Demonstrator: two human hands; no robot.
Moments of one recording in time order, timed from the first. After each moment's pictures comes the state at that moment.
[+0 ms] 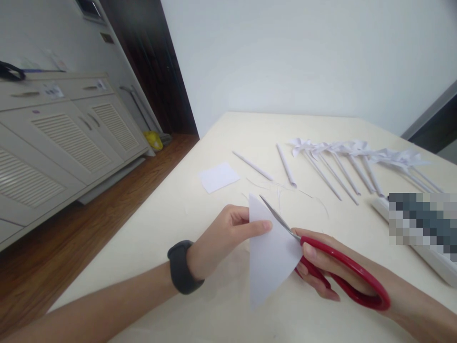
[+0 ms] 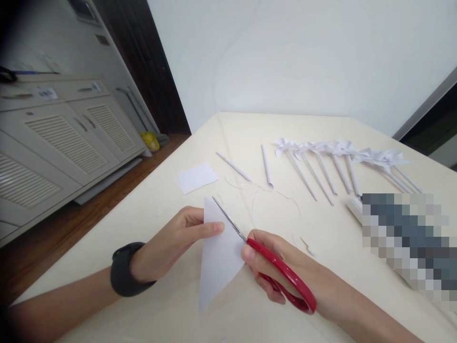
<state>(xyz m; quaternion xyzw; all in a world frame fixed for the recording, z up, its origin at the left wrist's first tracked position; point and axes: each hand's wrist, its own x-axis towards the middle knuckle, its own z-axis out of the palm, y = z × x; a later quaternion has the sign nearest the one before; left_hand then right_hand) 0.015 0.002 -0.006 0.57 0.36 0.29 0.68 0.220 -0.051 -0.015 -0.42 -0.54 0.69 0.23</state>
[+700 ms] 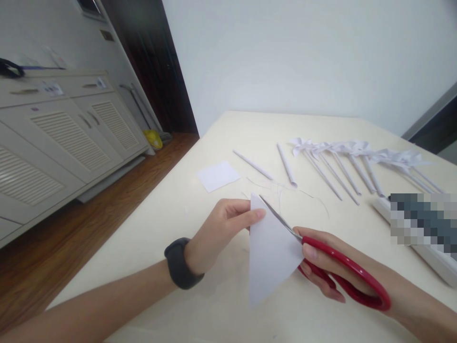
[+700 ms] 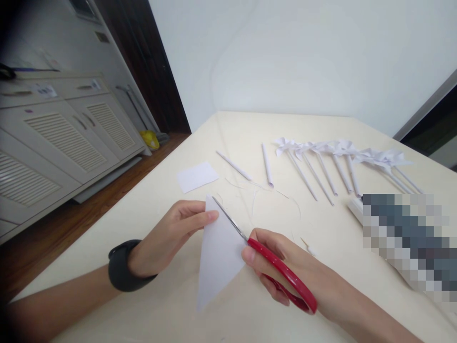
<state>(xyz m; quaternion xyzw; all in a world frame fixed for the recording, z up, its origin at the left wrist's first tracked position) 0.014 0.005 -0.003 0.58 0.38 0.33 0.64 0.222 -0.052 -0.014 -0.44 -0.55 0.68 0.23</state>
